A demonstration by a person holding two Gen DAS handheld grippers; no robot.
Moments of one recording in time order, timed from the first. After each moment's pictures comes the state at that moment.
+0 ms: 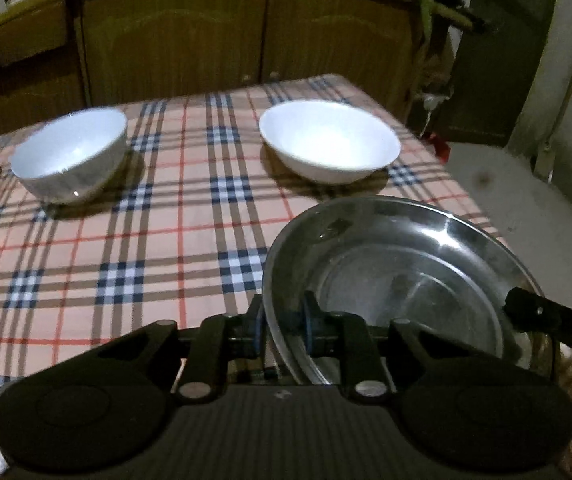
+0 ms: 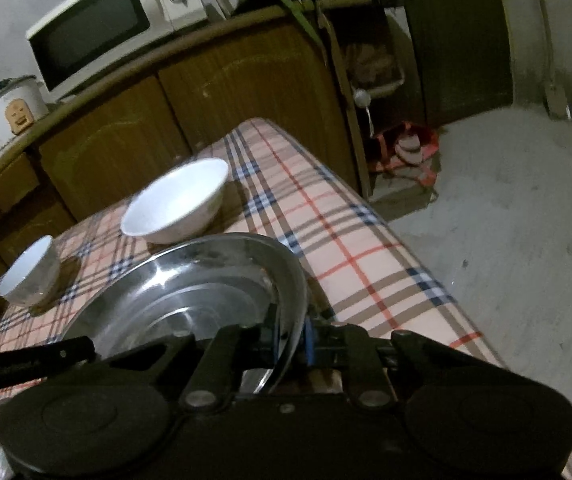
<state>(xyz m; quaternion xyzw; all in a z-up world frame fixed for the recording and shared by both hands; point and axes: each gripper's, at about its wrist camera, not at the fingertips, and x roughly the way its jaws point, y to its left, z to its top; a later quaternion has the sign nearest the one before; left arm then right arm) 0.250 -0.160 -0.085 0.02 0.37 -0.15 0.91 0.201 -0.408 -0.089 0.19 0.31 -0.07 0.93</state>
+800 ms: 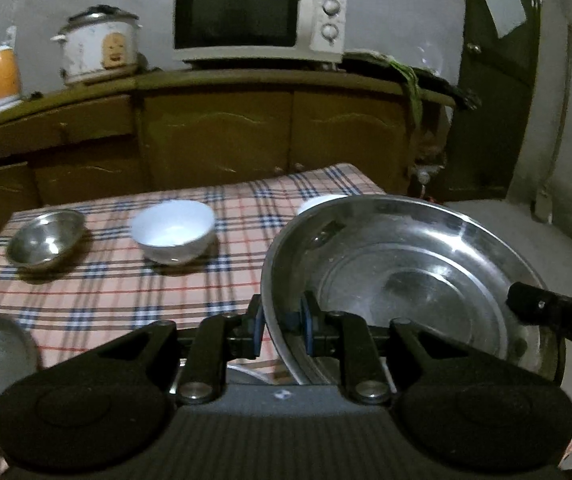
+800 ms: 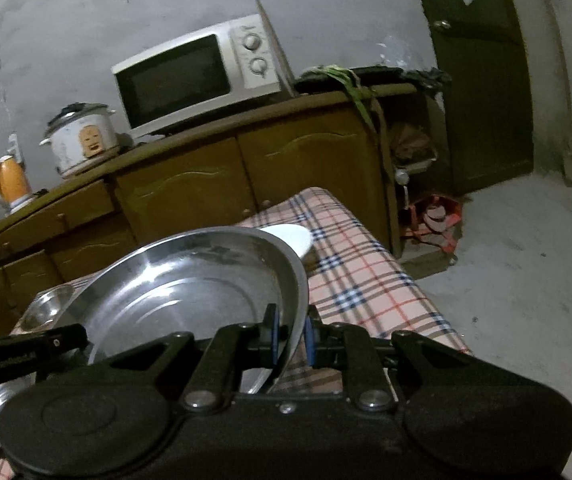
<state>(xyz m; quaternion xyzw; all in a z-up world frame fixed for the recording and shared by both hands) 0.142 -0.102 0.002 0.03 0.27 -0.12 0.95 0.110 -0.341 0.010 0.15 0.24 -0.03 0.96</state>
